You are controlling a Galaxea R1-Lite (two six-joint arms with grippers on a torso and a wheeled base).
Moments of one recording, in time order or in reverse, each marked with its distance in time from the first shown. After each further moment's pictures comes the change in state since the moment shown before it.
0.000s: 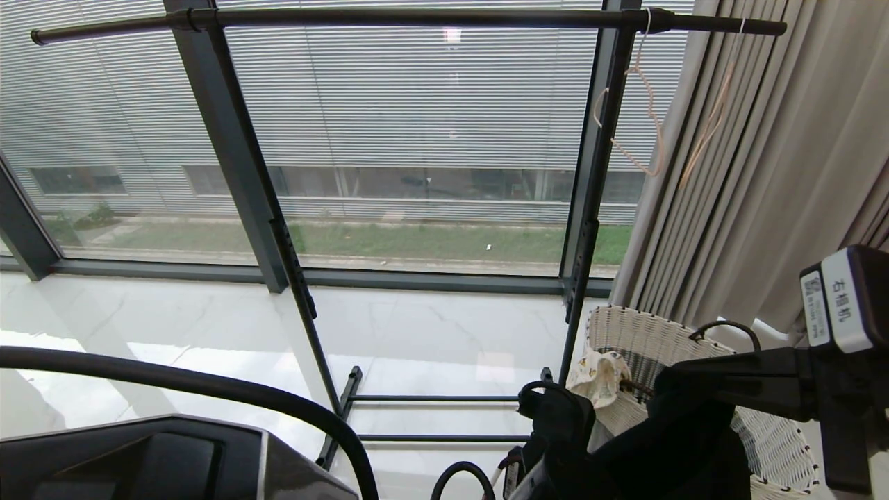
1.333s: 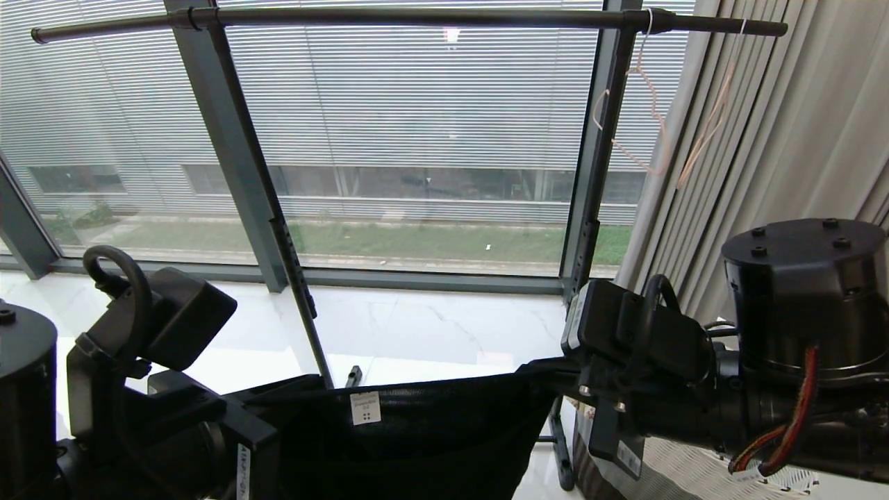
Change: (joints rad) left arm 0.323 -0.971 0.244 0.670 -0.058 0.257; right arm 0.059 0.303 0.136 -0.533 -0.007 0.100
